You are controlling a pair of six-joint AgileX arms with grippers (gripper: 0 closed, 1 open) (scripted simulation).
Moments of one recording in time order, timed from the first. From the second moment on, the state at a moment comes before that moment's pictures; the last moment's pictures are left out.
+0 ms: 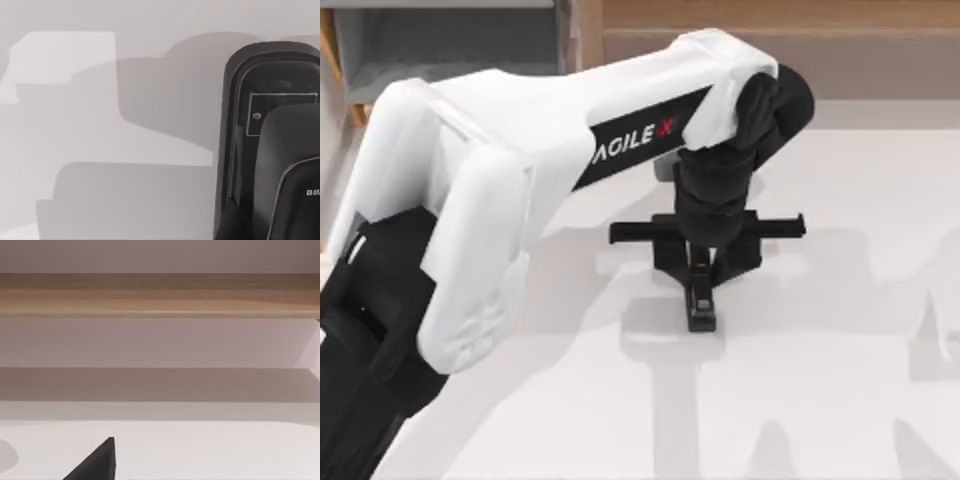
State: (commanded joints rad) left arm -0.77 2.47 2.12 -1.24 0.00 -0.78; right arm 0.00 0.00 0.00 0.00 0.00 0.00
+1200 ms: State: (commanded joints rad) left arm -0.10 2.25 2.50 -1.47 -0.12 -0.24; right arm 0.00 0.00 0.00 0.00 0.00 0.00
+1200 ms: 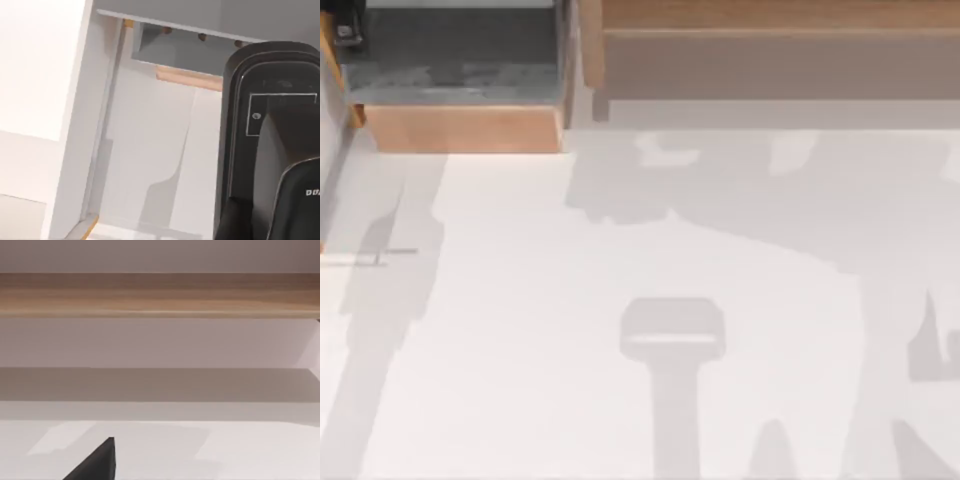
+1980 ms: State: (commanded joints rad) left arm 0.33 2.66 2.65 -1.51 0.00 0.34; right arm 0.00 0.00 0.00 0.00 0.00 0.00
